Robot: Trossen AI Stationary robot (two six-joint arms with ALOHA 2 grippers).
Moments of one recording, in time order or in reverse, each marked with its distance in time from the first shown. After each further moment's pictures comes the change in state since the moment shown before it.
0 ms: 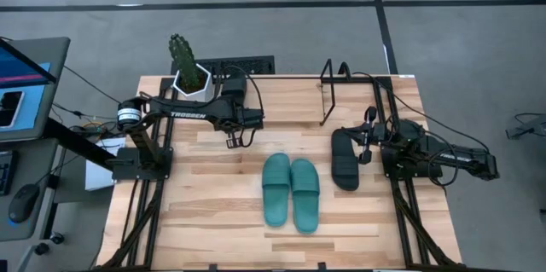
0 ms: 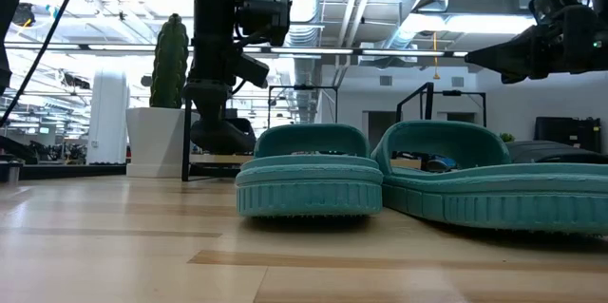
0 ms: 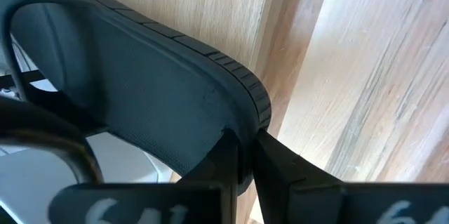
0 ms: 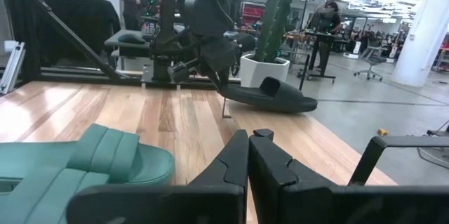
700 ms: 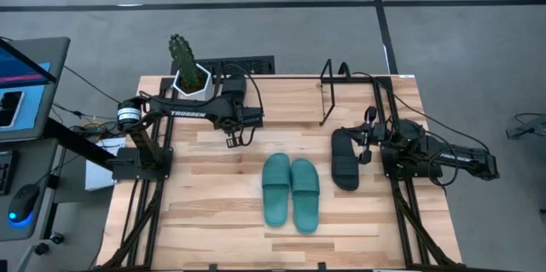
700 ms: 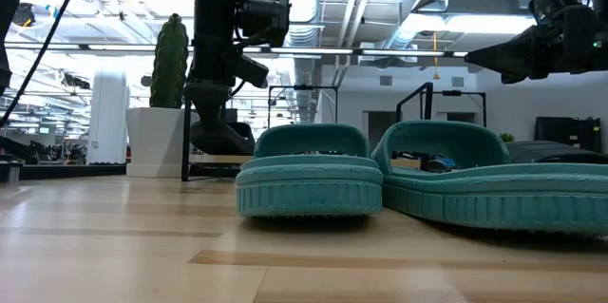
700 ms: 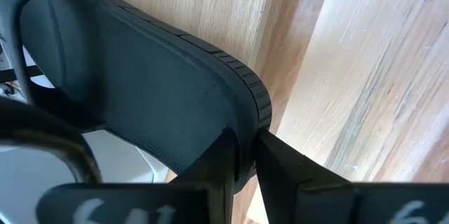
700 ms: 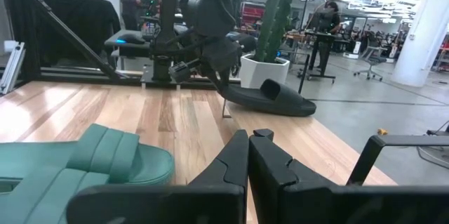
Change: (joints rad) left arm 0.019 0.000 0.000 -0.005 0.033 -0.004; right arm 0.000 0.000 0.000 0.000 0.000 0.000
